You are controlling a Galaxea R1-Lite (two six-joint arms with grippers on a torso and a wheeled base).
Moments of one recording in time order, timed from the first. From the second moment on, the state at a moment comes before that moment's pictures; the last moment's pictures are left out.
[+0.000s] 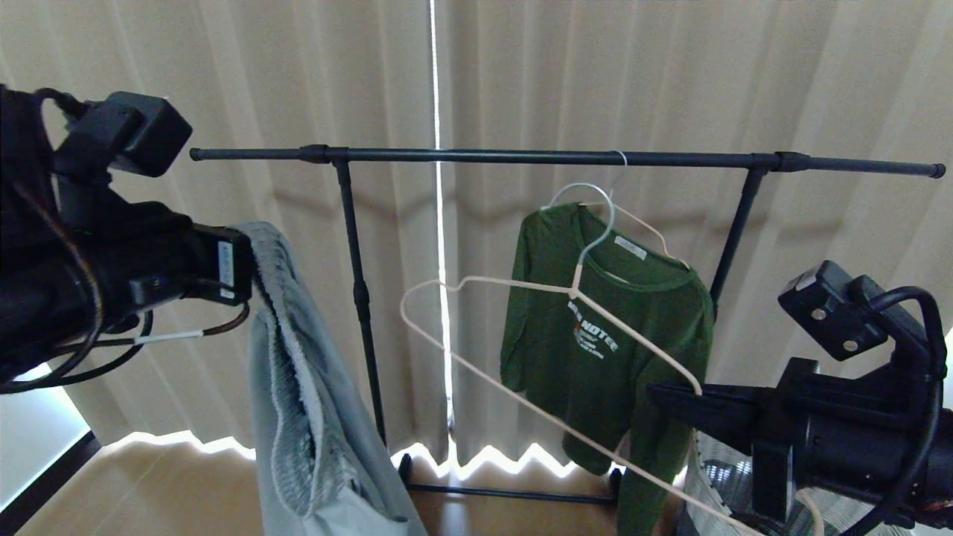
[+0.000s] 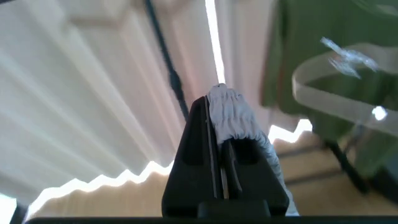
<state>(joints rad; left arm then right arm) -0.37 1.38 -0.95 -0.19 0.24 0.13 0.72 1.28 -0.62 -0.26 0.01 0.14</state>
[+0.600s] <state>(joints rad) -0.44 1.63 -1.14 -0.20 0.44 0.03 0.82 1.30 -0.65 -0.34 0.03 0.21</state>
